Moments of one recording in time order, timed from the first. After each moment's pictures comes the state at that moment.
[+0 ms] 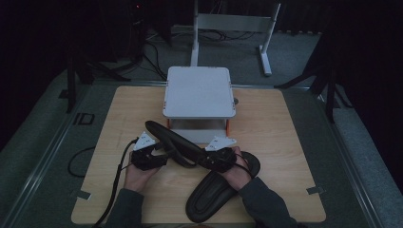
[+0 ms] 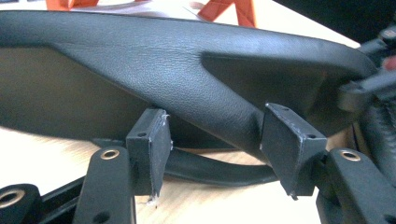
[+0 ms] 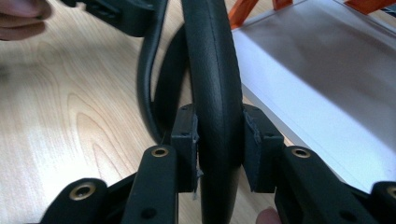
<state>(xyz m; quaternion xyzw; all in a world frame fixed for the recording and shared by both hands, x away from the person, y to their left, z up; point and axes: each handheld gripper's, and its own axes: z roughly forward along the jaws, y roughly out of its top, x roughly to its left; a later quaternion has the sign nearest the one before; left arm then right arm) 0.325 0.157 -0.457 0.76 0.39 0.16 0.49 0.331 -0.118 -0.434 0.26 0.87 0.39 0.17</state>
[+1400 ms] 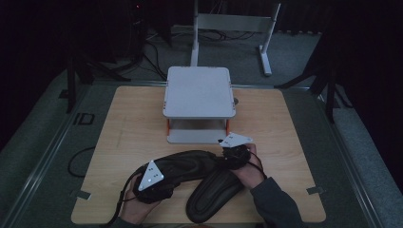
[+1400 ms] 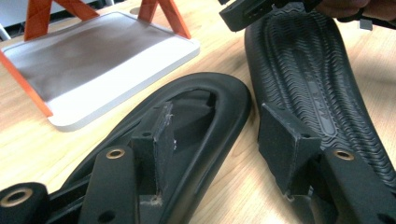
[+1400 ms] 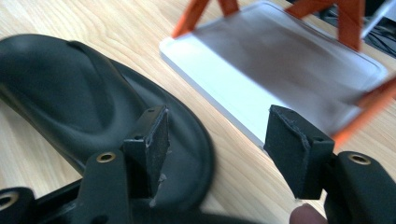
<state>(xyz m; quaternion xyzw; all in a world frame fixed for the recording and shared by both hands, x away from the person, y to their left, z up) 0.234 0.126 -0.444 0.80 0.30 0.20 0.48 0.331 -0.155 -0.419 0.28 0.84 0.40 0.22</state>
